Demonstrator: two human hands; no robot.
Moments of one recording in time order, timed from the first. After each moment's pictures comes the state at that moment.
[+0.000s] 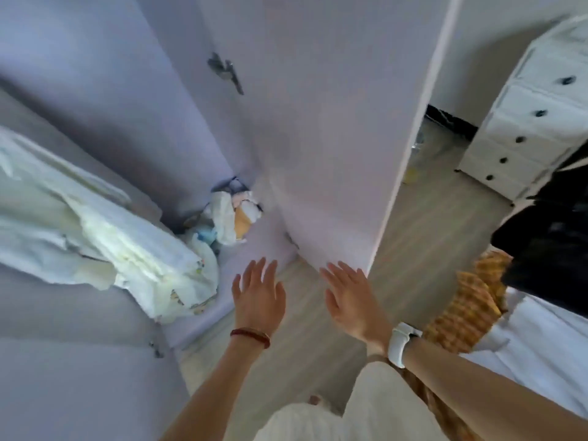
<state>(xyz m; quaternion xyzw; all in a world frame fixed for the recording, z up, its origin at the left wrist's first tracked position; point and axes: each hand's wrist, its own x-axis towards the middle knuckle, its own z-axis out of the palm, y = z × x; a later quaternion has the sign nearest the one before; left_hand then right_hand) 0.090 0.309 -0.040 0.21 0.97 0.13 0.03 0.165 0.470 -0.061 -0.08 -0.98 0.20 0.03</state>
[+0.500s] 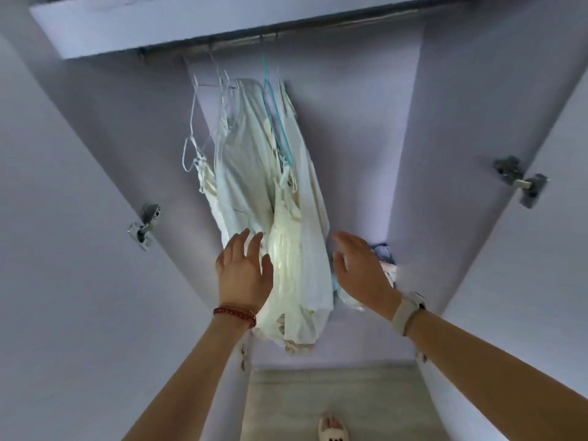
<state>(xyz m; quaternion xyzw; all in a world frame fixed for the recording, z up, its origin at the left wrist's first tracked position) -0.036 0.024 0.080 -0.08 0.96 0.15 -0.22 -0.094 0.217 0.057 0.20 -0.91 0.33 0.13</state>
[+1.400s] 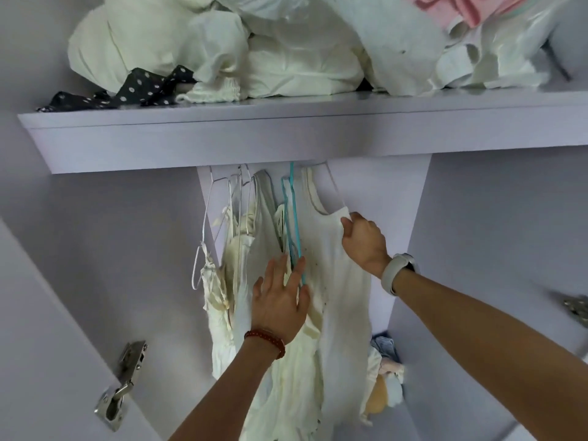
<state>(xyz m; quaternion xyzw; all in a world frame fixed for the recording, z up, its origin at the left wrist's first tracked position) -0.248 -0.046 0.130 0.03 0.97 0.16 -0.19 -0.339 0.104 0.208 0.07 -0.94 0.27 0.18</state>
